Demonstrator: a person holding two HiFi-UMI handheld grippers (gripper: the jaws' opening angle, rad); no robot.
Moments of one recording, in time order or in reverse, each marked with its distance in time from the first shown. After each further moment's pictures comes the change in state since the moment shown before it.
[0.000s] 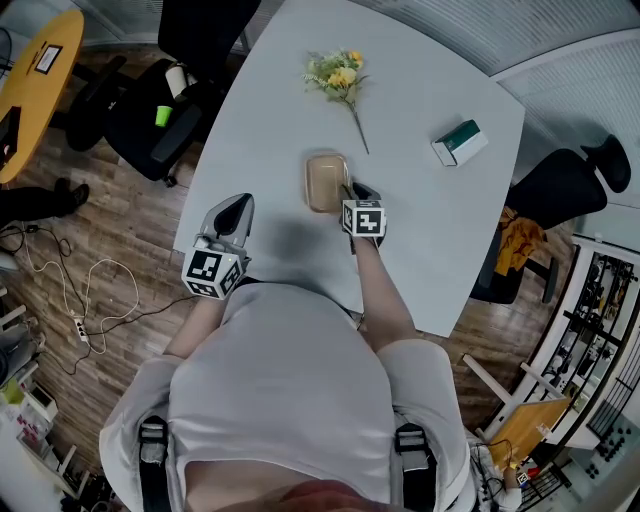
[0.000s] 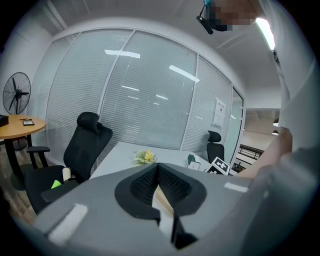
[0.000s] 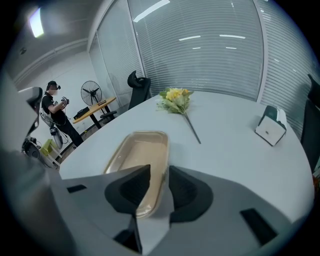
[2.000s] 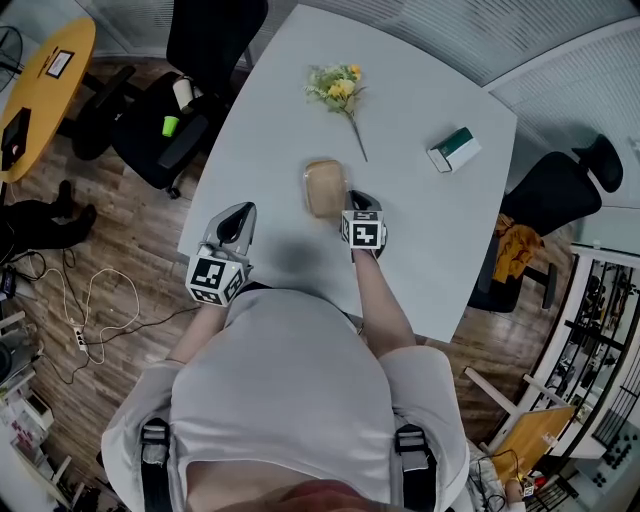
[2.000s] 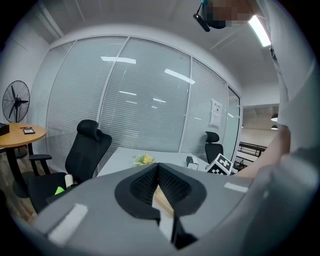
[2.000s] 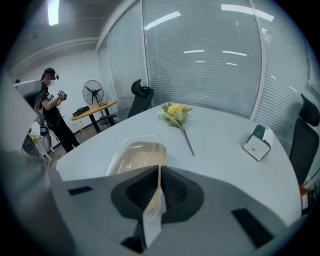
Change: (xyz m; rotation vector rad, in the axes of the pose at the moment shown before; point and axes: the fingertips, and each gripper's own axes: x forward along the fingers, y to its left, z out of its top) left arm -0.028 -0.016 0.010 0.054 -0.043 0.002; right arm -0.038 0.011 0.016 -0.082 -0.098 -0.078
